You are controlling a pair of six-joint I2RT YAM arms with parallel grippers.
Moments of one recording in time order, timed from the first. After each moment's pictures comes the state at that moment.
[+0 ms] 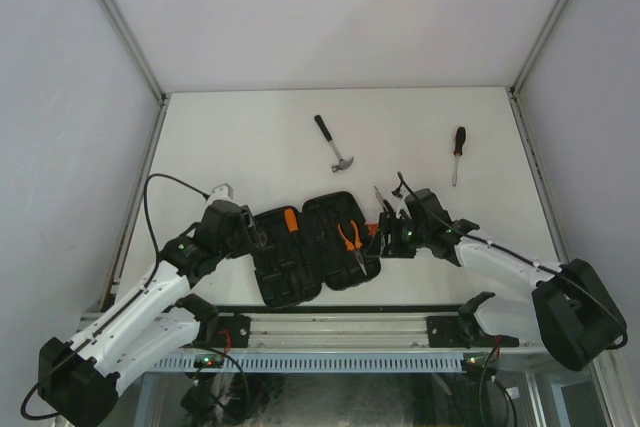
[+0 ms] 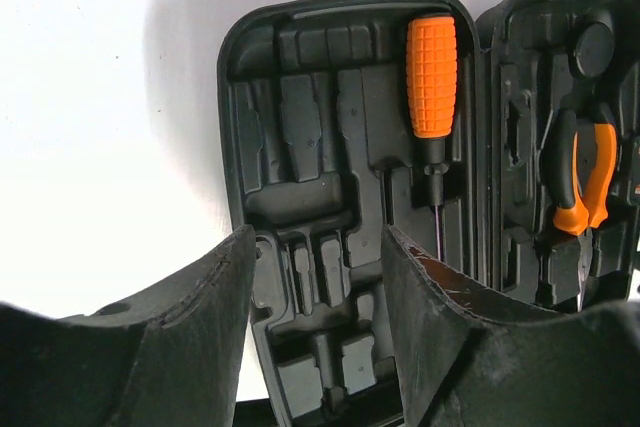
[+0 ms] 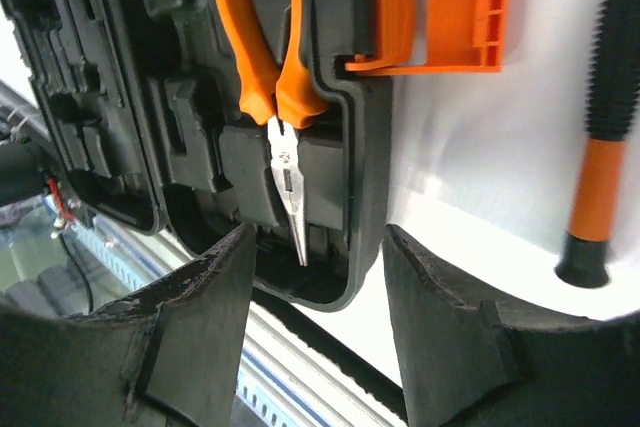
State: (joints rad) left arm -0.53 0.77 0.52 -0.59 -0.18 -0.79; right arm 0.56 1.19 0.49 -0.21 -0.42 0.63
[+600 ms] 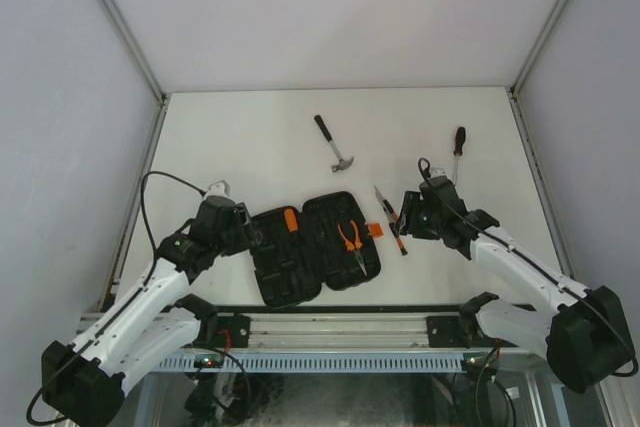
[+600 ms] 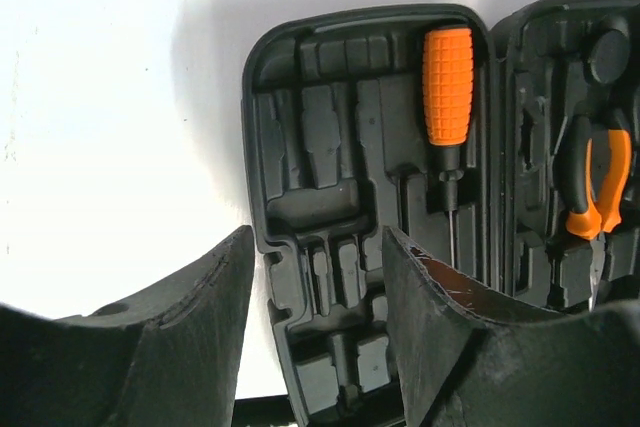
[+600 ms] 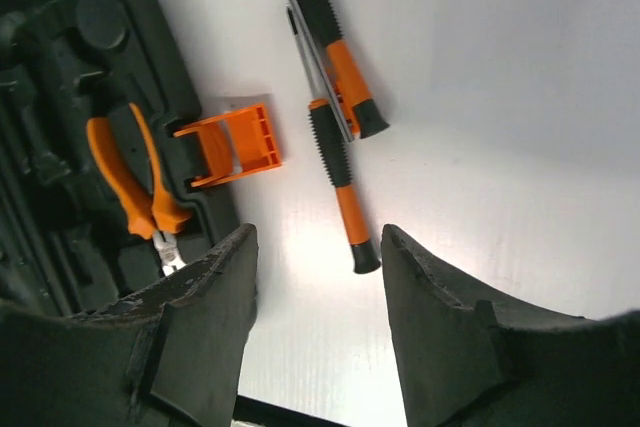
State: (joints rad) left arm -0.46 0.78 0.54 -0.61 -0.15 -0.72; right arm 0.47 1.05 0.61 -0.45 0.01 0.57
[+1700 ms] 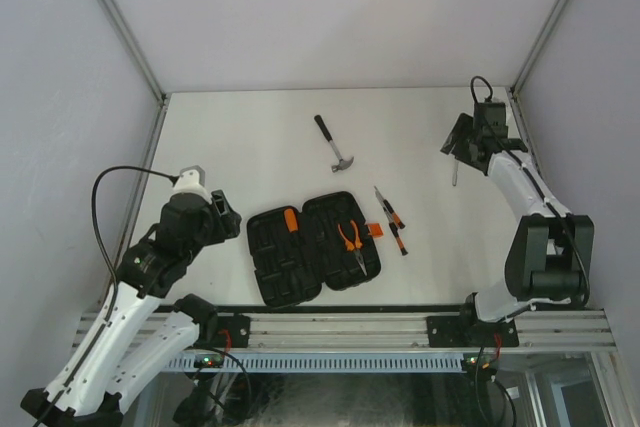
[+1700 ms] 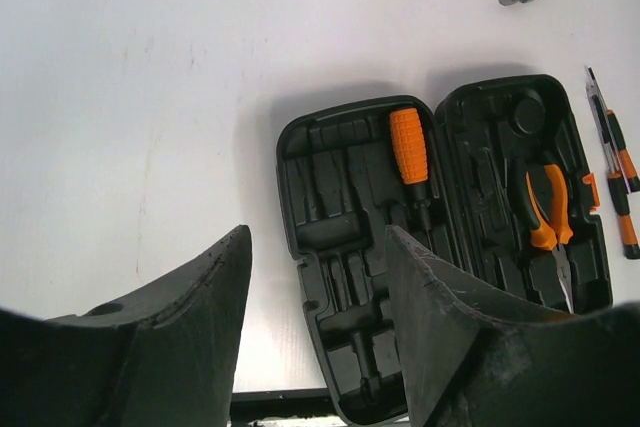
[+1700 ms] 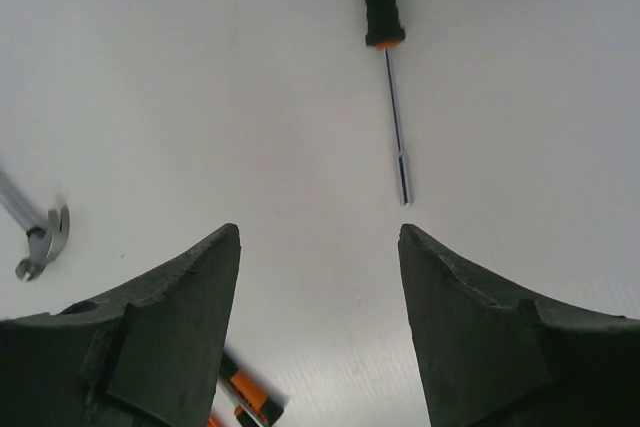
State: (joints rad) left arm -0.45 0.62 0.78 -0.81 -0.27 -0.55; right arm -0.01 1.49 1.11 -0.43 0.07 0.45
